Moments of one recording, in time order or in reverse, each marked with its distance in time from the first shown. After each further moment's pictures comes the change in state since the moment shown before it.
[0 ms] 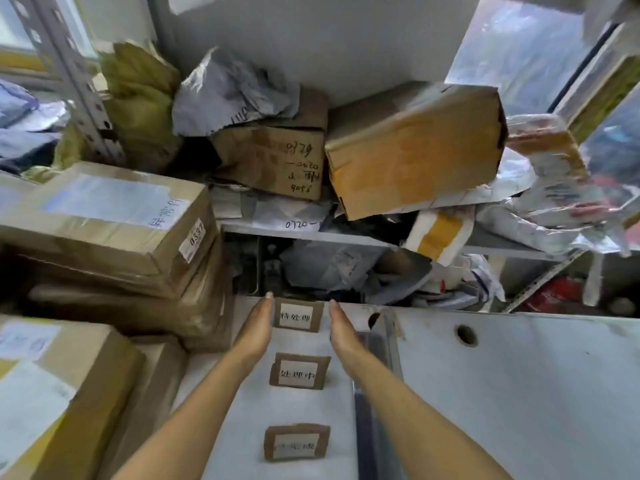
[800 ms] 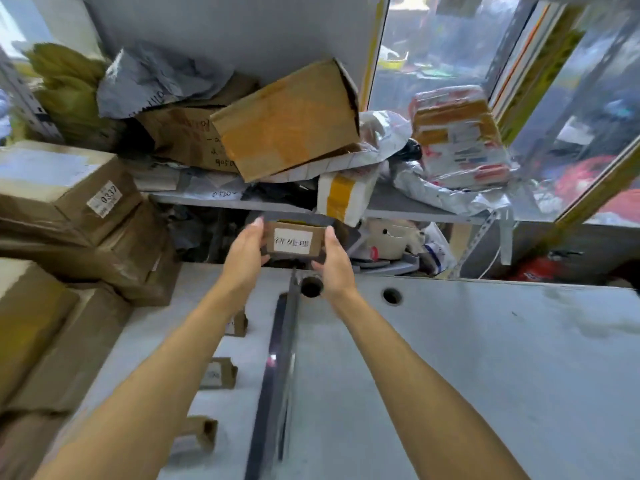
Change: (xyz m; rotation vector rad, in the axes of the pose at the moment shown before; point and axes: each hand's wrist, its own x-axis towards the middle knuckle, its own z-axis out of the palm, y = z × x) left_hand -0.105 0.102 0.172 -0.136 0.102 0.271; right_hand -0.078 -0.015 -0.185 0.309 -0.062 -0.484
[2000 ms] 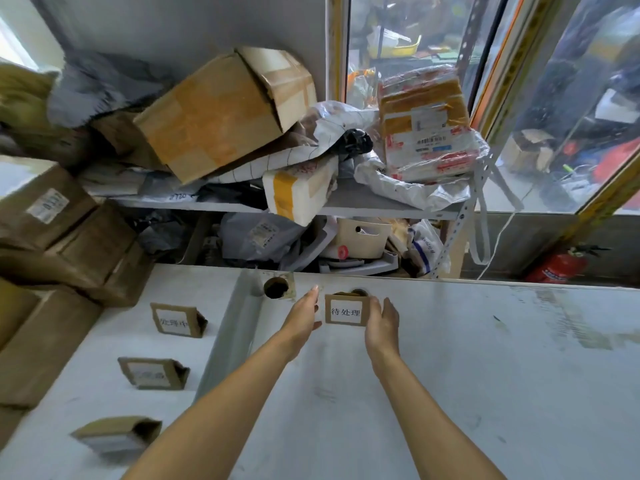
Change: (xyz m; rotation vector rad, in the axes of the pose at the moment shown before) left_hand -0.035 -0.115 0.191 0.144 -0.143 -0.370; right_hand -0.011 0.097 -0.202 -0.100 0.310 0.320
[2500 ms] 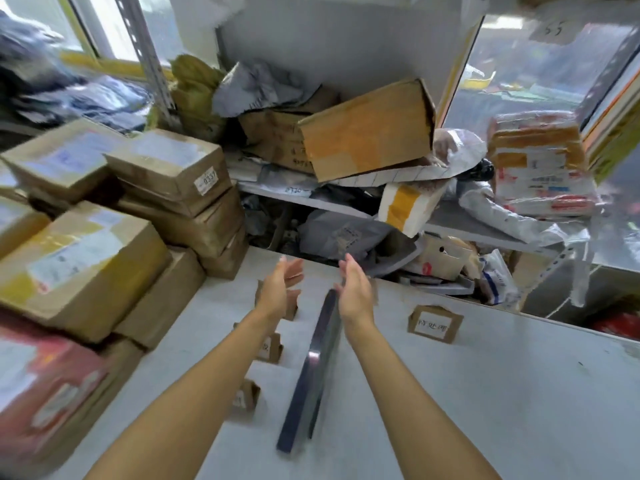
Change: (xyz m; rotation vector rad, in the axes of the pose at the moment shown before) left_hand -0.064 0.008 -0.241 -0.250 0.243 0.191; right_hand -0.141 -0.065 0.219 0.019 -0.285 -0.244
